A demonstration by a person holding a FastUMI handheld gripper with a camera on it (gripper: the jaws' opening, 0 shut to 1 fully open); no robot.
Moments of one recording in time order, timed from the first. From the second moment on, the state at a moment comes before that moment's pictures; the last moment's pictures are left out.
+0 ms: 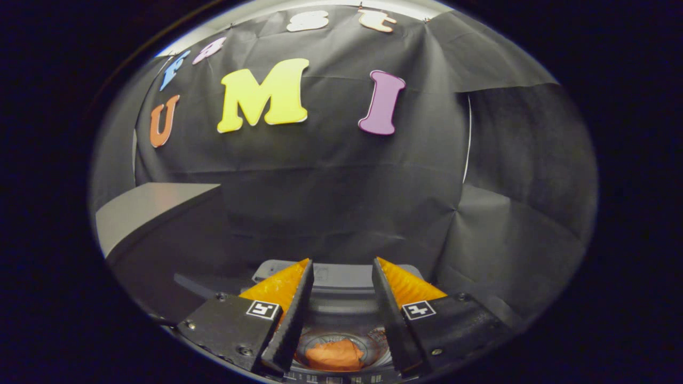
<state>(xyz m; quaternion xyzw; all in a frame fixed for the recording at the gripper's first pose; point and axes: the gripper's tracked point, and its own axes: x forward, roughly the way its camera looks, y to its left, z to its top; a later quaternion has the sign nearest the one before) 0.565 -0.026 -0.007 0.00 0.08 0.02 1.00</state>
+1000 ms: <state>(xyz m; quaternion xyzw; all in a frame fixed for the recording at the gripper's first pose) 0.450 -0.021 -0.064 0.03 0.14 0.03 0.99</state>
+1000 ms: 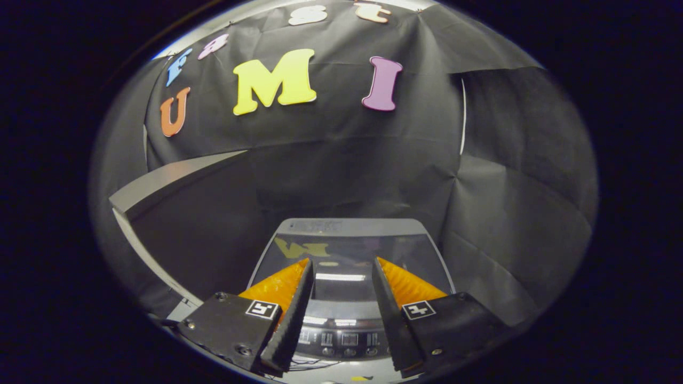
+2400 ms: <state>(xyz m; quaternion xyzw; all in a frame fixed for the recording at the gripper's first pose) -0.020 -0.015 -0.037 0.01 0.01 -0.05 1.00</state>
